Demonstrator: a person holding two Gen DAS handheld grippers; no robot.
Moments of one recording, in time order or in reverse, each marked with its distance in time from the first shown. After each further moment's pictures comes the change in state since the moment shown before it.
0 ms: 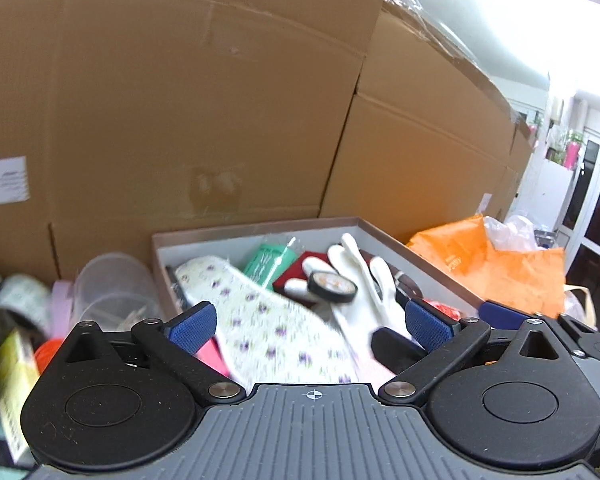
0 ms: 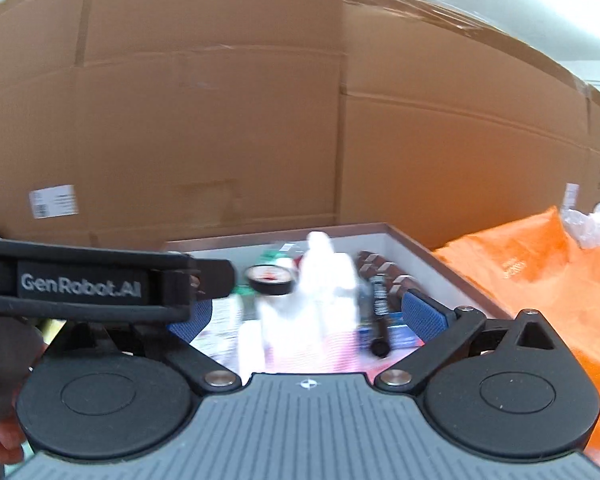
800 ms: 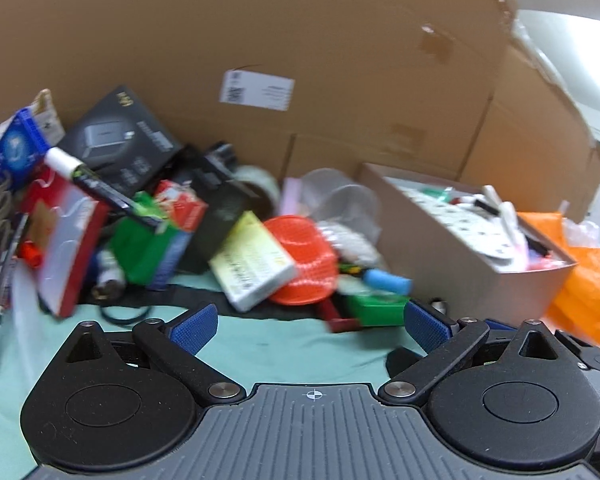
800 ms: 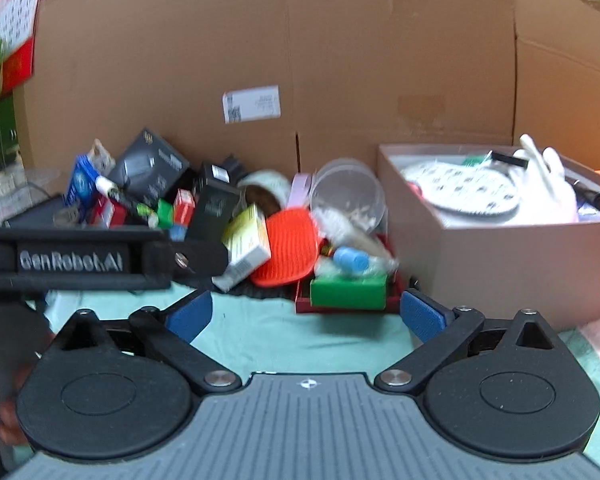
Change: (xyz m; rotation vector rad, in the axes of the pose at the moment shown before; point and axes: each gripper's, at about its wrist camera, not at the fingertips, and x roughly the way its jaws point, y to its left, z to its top) left arm -0.143 0.124 -0.103 -0.158 0.002 0.245; right arm -0.040 0.143 -0.077 -0.056 0.142 0.277
